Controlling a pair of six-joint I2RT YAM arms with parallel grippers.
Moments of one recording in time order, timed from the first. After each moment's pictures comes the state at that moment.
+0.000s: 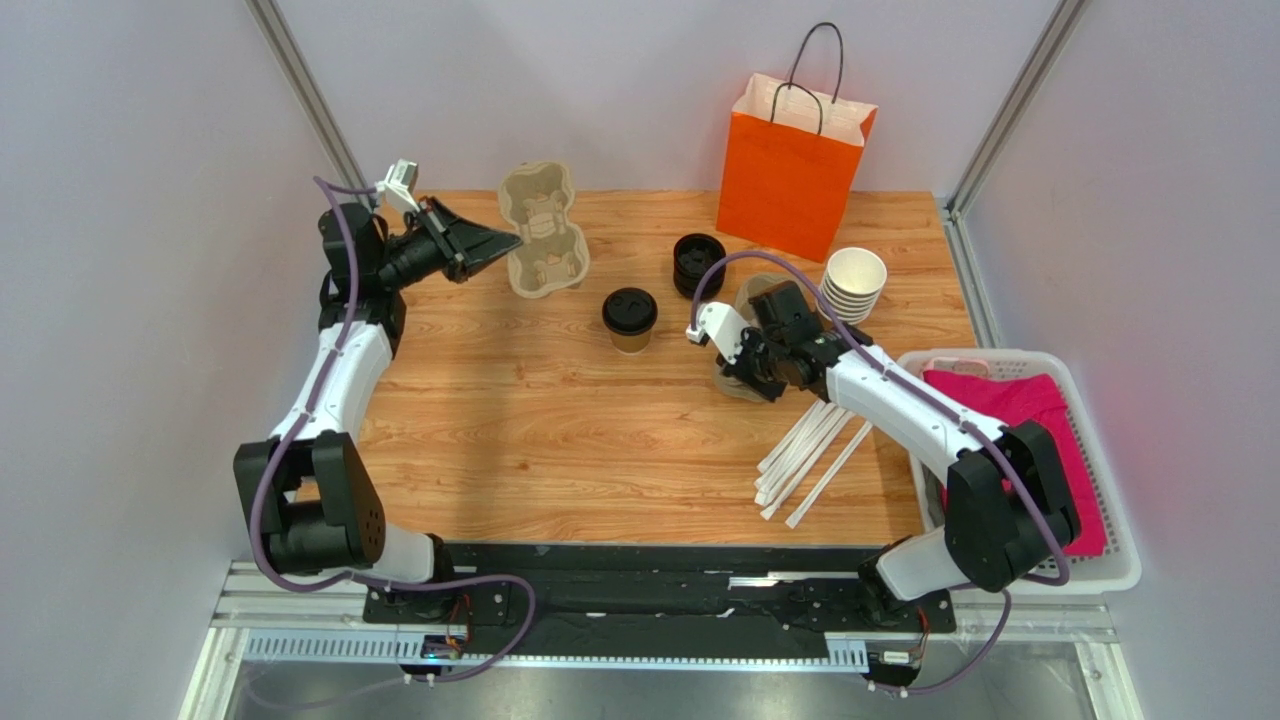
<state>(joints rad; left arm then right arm) 0.12 1.43 1.08 0.28 1.00 -1.04 0.51 1.45 1.02 -0.54 -0.13 -0.59</state>
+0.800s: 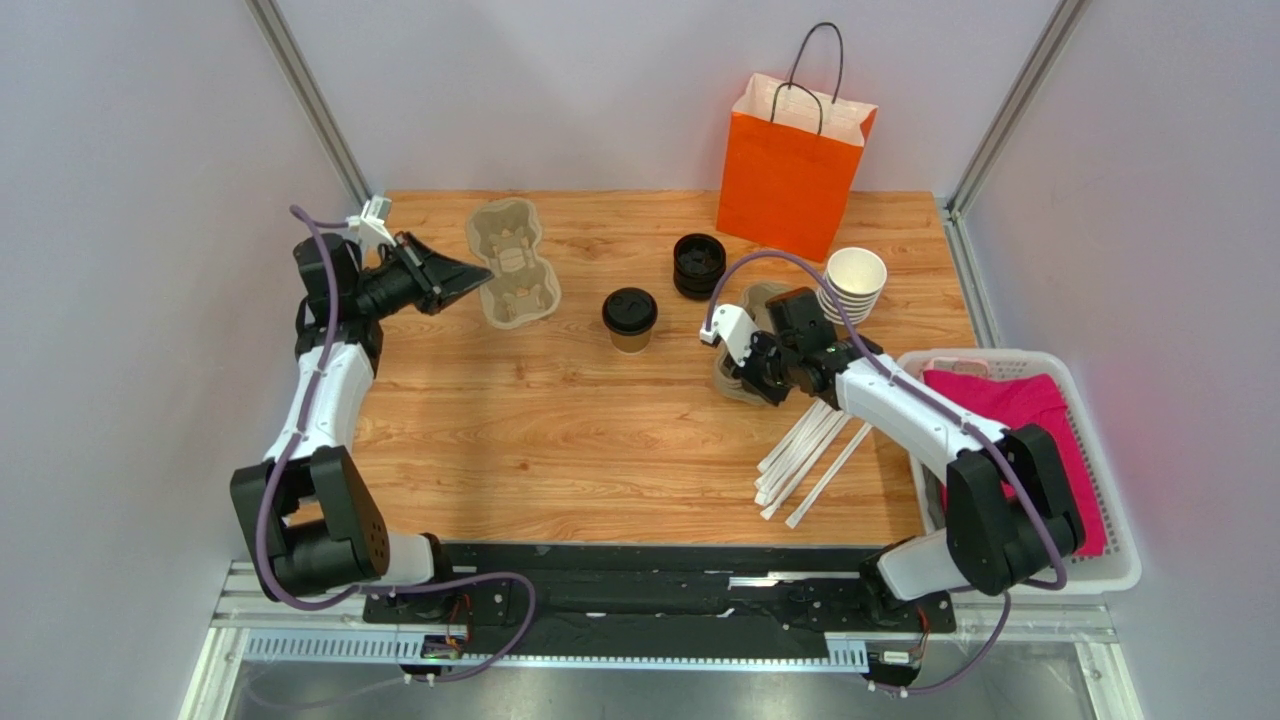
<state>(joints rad) 0.25 1.36 0.97 0.11 1.02 -0.83 0.44 1.42 0.92 -0.41 -0.25 -0.59</state>
